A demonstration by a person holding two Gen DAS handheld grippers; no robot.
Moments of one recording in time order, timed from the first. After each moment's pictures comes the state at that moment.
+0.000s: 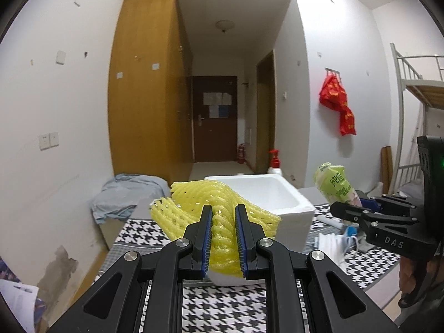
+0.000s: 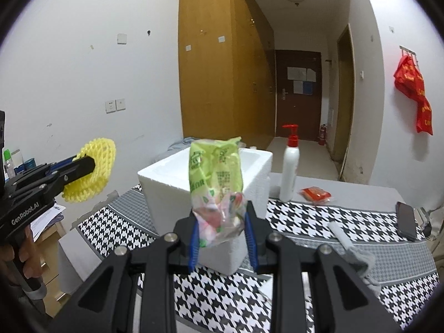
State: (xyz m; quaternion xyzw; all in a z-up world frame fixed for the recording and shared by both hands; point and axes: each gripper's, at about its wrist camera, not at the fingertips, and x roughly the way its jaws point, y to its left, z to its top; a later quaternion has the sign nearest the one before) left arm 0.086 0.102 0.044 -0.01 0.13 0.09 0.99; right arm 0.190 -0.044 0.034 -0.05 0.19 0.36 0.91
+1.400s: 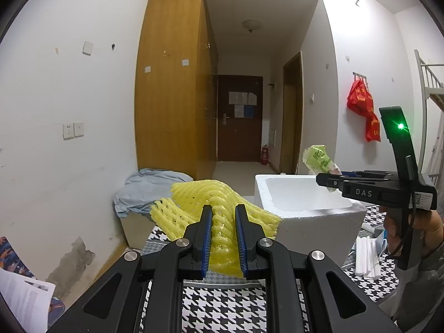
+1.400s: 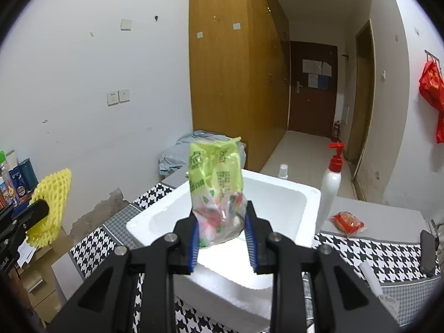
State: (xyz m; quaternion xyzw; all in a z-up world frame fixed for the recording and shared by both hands) left arm 0.084 0.164 0.035 -0.03 0.13 0.15 0.98; right arm 0.255 0.051 0.051 -0.07 0.21 0.38 0.90
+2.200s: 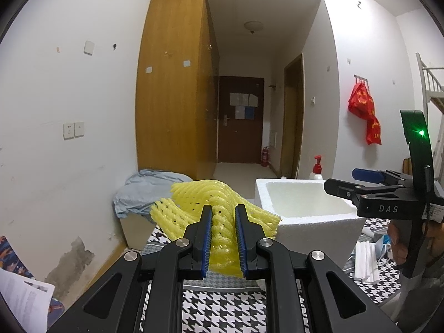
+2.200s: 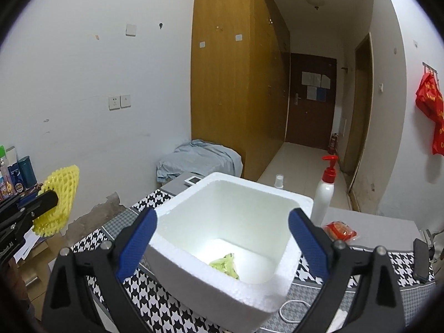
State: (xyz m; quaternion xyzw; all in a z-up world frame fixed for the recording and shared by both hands) left arm 0.085 0.164 0.041 -0.03 0.12 0.15 0.98; right arm 0.240 0.040 0.059 -0.08 0.18 0.38 0.90
